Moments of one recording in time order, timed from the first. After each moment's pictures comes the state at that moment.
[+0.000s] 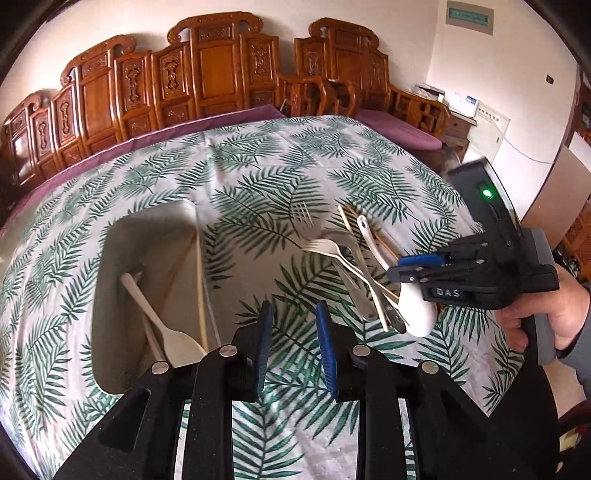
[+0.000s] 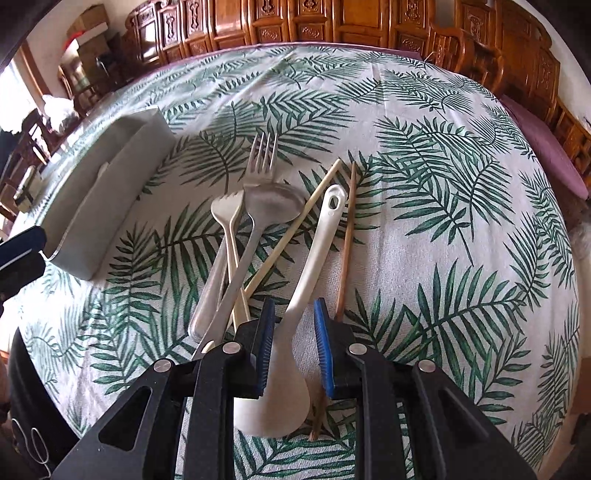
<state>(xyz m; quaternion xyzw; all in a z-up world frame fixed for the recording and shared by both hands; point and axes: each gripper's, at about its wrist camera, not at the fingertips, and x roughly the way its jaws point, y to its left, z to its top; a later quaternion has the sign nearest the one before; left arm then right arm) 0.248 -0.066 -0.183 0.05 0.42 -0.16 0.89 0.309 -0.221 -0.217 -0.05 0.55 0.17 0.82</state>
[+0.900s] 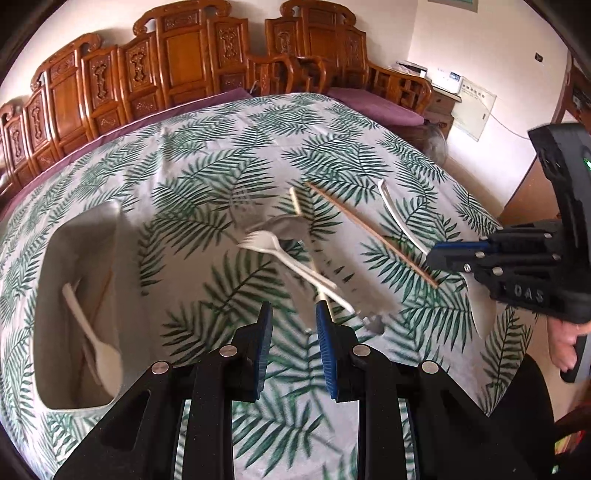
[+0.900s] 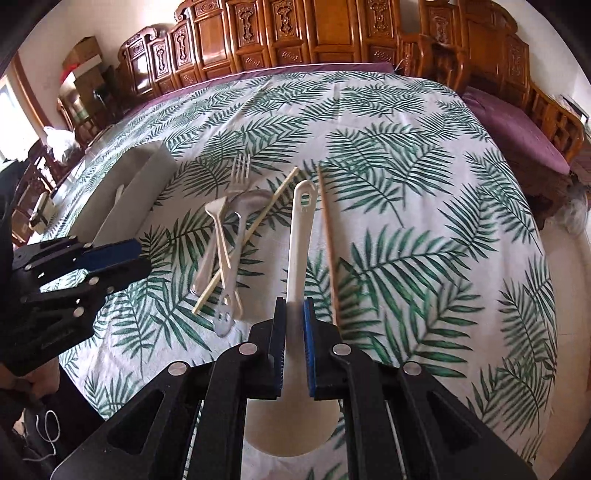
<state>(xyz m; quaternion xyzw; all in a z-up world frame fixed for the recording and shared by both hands) 0.267 -0.132 -0.208 0.07 0.44 -0.20 0.87 0.259 -0.285 -0.176 0.00 0.51 0.15 0.84</state>
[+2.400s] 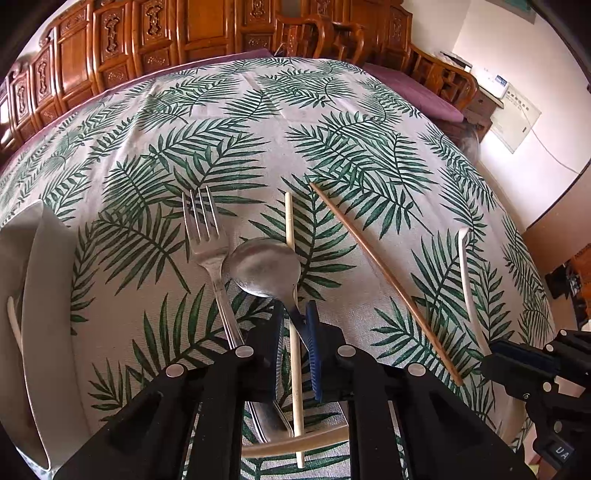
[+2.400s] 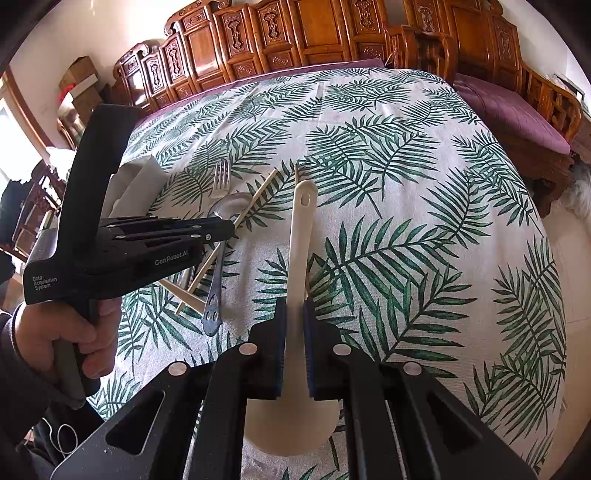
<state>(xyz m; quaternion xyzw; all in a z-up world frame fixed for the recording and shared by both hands) 0.353 -0.183 -0.249 0.02 0.51 -0.14 0.85 0.264 -0.314 -0.187 0.04 0.51 0.16 0.84</state>
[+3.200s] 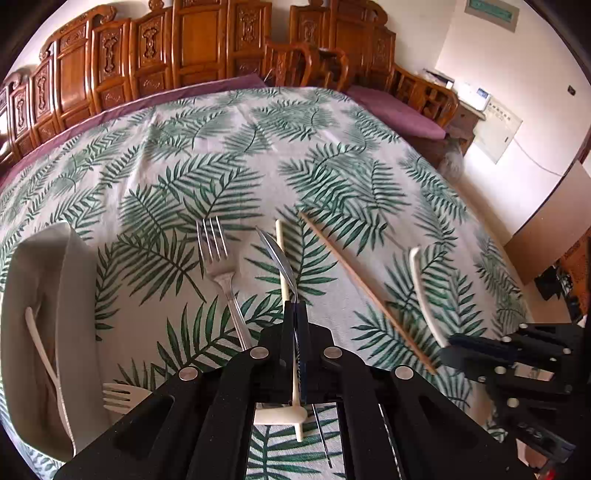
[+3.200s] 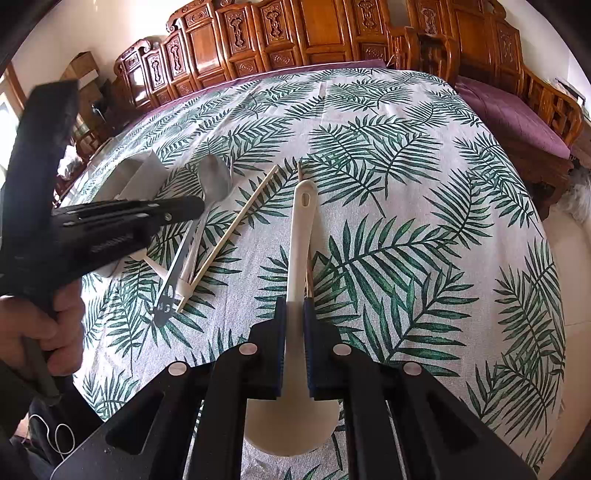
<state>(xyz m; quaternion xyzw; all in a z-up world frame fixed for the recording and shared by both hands) 0.333 -0.173 -0.211 0.02 0.47 -0.17 0.87 0.262 -0.309 -0.185 0.03 0.51 0.16 0.85</state>
